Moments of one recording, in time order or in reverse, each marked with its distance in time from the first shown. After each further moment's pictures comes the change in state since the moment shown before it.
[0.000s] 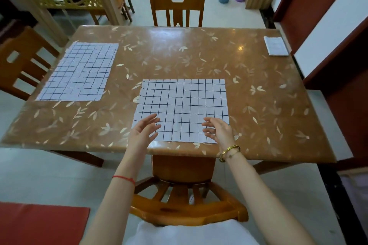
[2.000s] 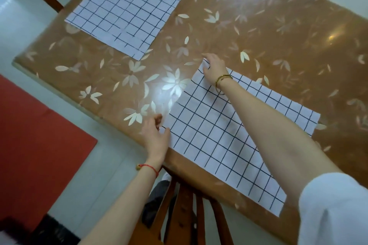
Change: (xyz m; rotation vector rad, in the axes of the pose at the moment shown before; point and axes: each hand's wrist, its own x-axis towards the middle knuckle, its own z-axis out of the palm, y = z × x) left_hand 0.186 -0.120 -0.075 0.476 0.675 -0.130; right_hand 0.346 0.034 0.305 -1.370 -0.620 -0.504
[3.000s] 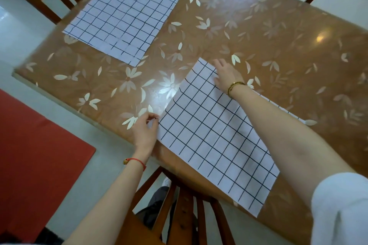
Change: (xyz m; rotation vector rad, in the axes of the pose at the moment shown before) left_hand 0.019 0.013 -0.028 0.007 -0.024 0.094; right_hand -0.044 0.030 -0.042 -0.400 0.088 -0.130
